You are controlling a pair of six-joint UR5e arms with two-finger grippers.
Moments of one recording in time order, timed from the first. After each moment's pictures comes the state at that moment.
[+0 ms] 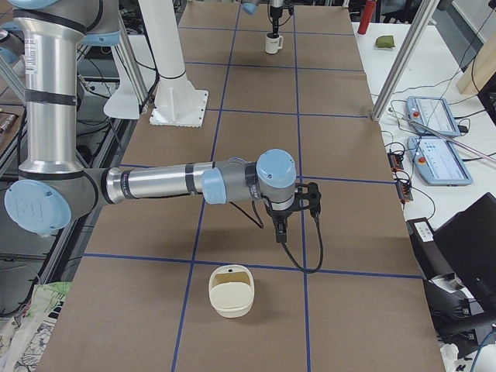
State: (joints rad) left arm -1.05 -1.55 -1.63 -2.11 -2.31 -0.84; right arm 1.58 -1.65 1.79 -1.51 2.44 0.10
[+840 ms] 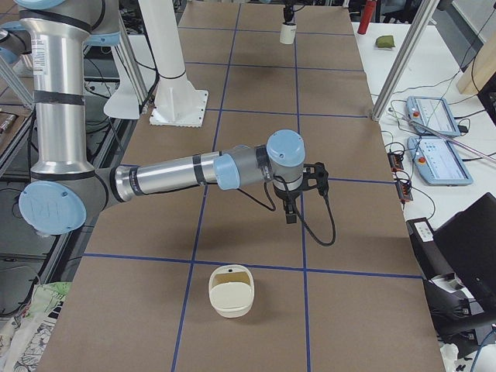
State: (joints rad) left arm -1.21 -1.78 -1.72 -1.73 -2.52 -0.88; right arm 1.49 -1.59 1.83 -1.48 2.45 0.16
